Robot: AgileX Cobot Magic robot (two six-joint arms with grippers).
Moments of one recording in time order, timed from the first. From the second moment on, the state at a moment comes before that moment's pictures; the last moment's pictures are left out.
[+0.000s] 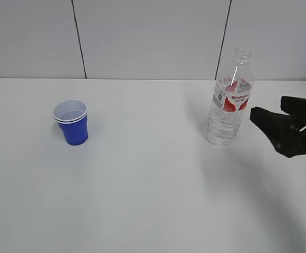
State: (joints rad) left arm -0.20 0.02 -0.53 -0.02 1.10 -0.04; right arm -0.02 1.42 -0.36 -0.64 -0.86 0.28
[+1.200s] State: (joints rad) left arm -0.20 0.02 -0.53 -0.02 1.10 -0.04; right arm -0.02 0.29 -0.42 -1.08 0.17 0.70
